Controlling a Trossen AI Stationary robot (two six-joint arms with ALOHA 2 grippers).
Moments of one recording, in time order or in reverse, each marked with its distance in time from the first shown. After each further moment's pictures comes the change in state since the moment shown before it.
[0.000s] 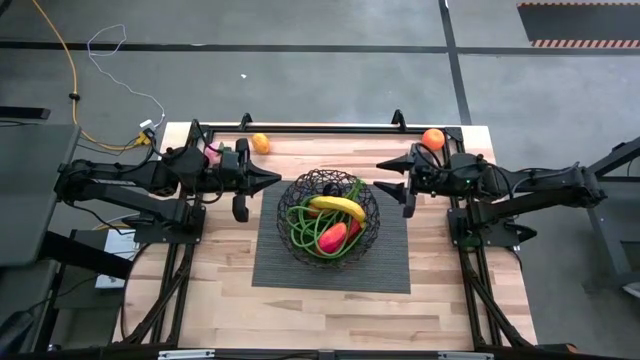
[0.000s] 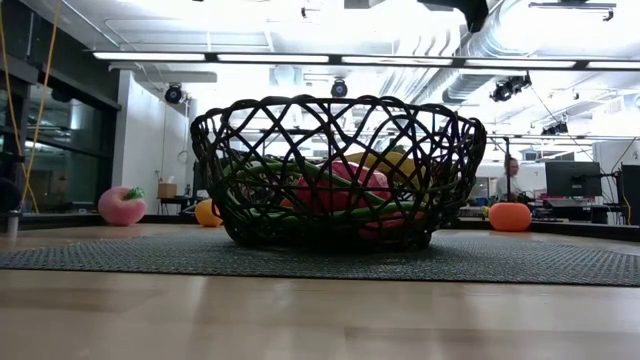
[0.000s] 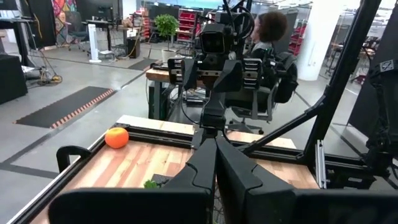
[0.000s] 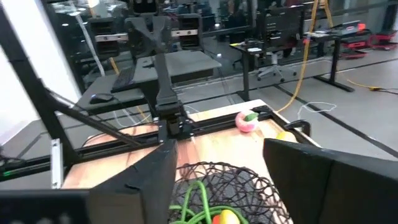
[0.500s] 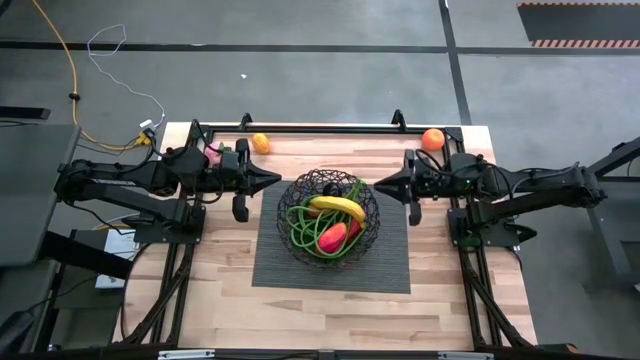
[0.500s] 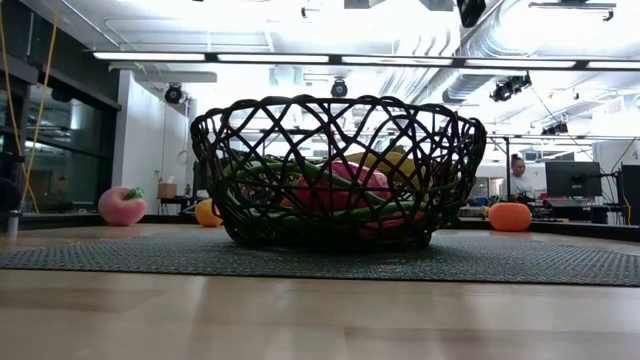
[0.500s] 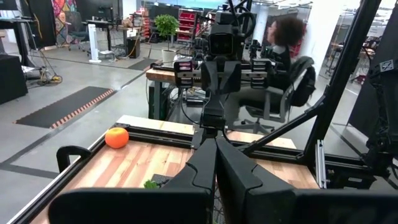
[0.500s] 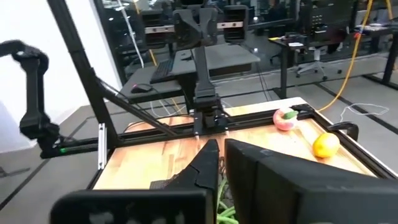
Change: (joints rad) left arm 0.000 0.000 0.000 0.000 0.000 0.000; right arm 0.000 0.000 0.000 -0.002 -0.170 -0.005
